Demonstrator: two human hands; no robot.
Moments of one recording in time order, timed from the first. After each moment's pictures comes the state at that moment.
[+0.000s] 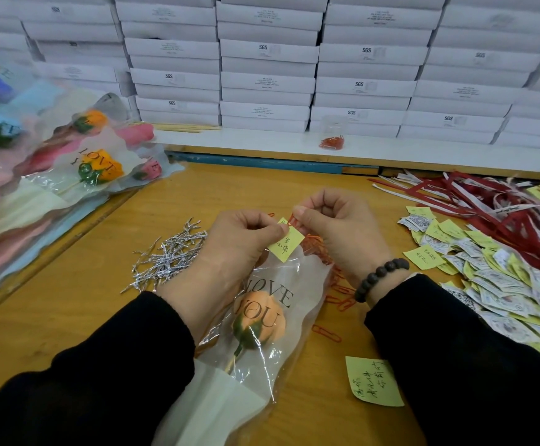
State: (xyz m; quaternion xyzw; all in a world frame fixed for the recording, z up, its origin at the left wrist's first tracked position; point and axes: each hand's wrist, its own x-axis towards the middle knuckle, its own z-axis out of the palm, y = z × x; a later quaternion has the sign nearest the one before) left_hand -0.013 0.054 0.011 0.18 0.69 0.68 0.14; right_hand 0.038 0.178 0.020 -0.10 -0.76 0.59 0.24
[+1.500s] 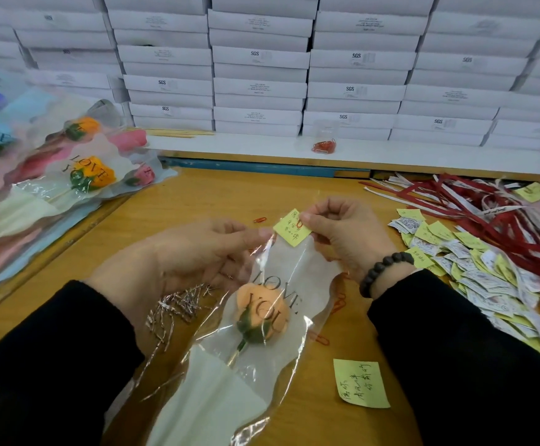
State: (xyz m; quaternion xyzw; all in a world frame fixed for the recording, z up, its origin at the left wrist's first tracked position) left_hand -0.035 0.020 0.035 0.24 0.71 0.53 0.40; right_hand 0.041 0.200 0.023 -0.18 -0.75 0.62 0.18
